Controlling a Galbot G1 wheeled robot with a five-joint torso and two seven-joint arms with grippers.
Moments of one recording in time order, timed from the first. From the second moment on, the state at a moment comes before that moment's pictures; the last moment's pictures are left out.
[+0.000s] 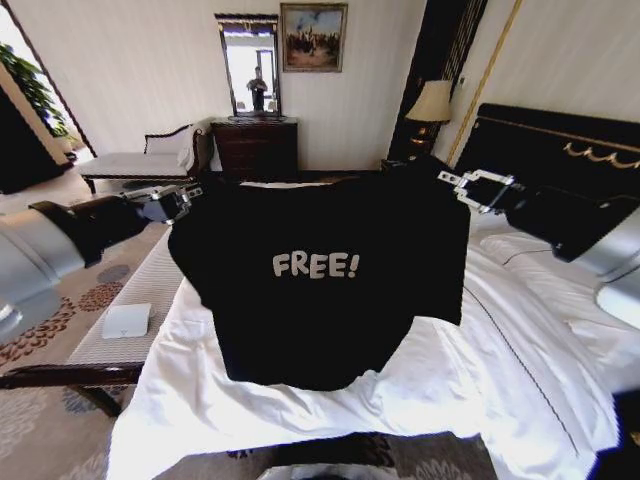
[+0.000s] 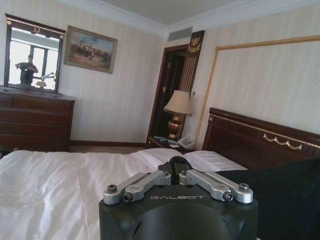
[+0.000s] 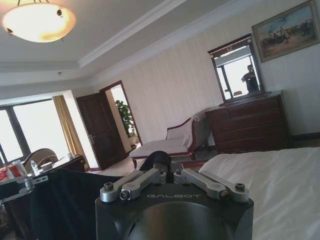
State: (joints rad) left arm 1.08 -0.25 -1.25 -2.50 -2.25 0.57 -0.61; right arm -1.01 0.37 1.17 2.50 2.29 -0.58 0.51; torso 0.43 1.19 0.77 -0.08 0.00
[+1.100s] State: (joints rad) left arm 1.07 -0.24 -0.95 -2.50 -2.09 0.60 -0.60; right arm -1.02 0.42 0.98 2.50 2.19 -0.68 0.52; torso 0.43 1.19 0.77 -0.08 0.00
